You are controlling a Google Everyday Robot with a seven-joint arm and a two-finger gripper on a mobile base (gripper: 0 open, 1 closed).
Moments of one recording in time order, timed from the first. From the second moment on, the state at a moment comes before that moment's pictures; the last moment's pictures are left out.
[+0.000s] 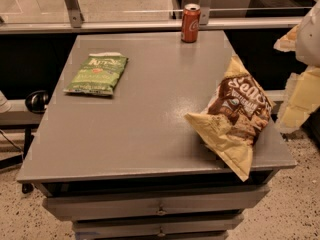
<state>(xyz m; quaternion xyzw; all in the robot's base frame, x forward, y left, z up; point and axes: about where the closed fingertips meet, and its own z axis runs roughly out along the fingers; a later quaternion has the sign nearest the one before) 0.438 -0.217 0.976 -0.60 0.78 -0.03 0.16</state>
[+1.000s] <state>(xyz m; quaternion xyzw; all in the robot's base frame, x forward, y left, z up) 0.488 -0.187 0.959 -0.59 0.77 0.05 0.25</state>
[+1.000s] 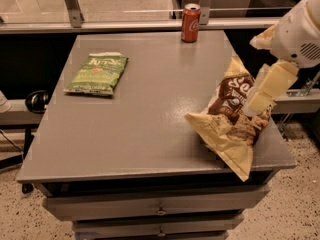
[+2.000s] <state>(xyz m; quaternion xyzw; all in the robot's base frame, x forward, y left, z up) 0.558 -0.214 0.944 -0.53 0.79 0.05 0.32</state>
